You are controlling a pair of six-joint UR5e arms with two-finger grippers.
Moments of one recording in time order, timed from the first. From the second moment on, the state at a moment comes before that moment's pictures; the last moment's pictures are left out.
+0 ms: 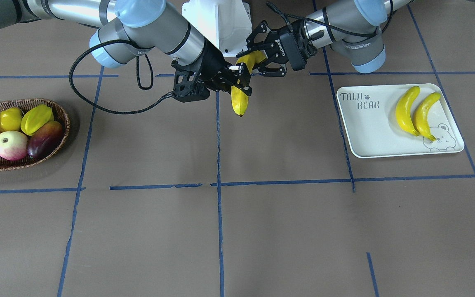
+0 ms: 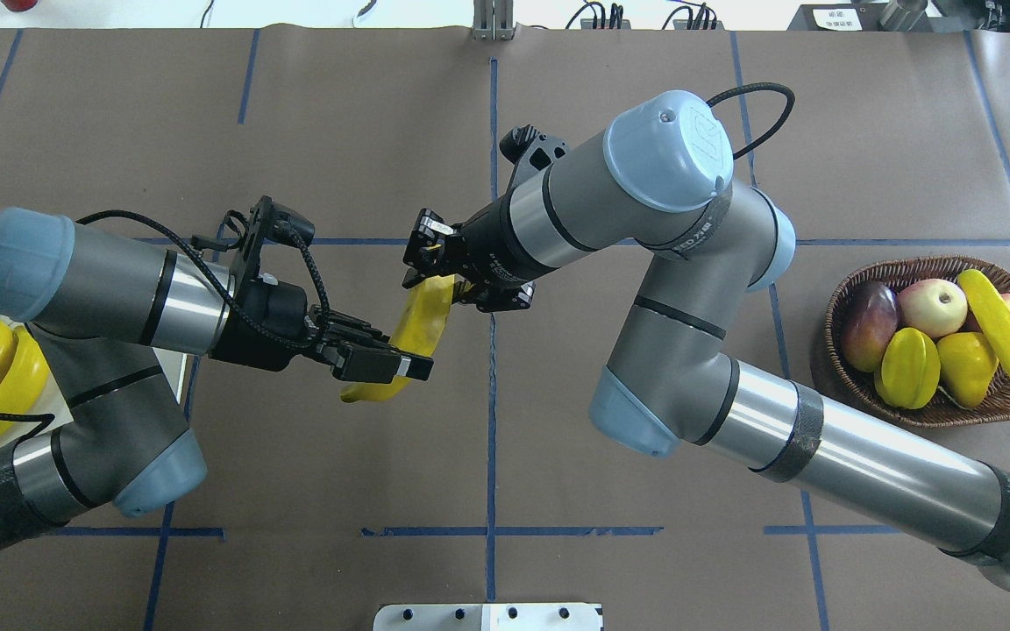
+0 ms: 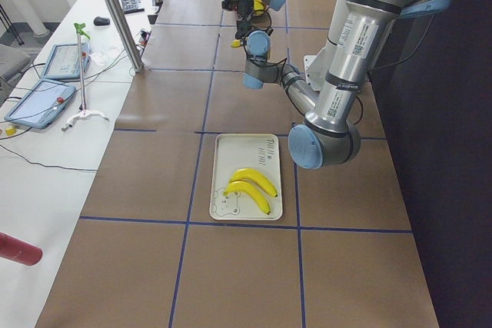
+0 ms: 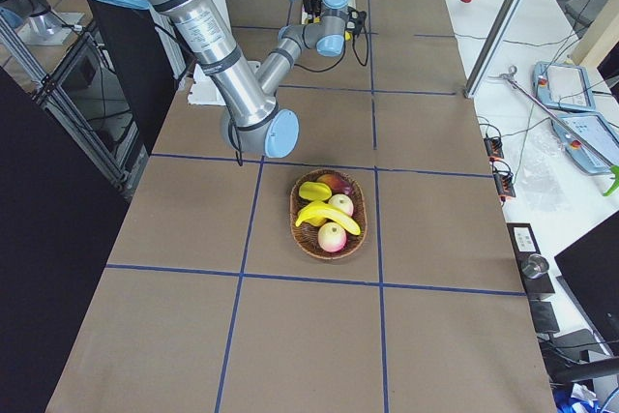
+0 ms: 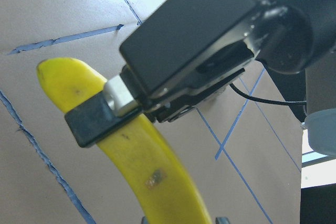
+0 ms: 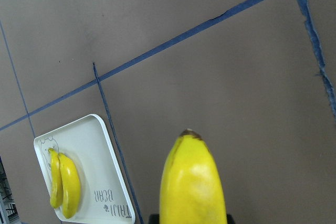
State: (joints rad) left arm -0.61 -1.96 -1.76 -2.79 -2.20 -1.09; right arm 0.59 -0.84 1.63 -0.95 2.12 1.78
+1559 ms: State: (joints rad) left arm -0.64 -1.88 -1.76 -2.77 -2.18 -1.14; right arm 0.65 -0.88 1.63 -0.96 2.12 1.66
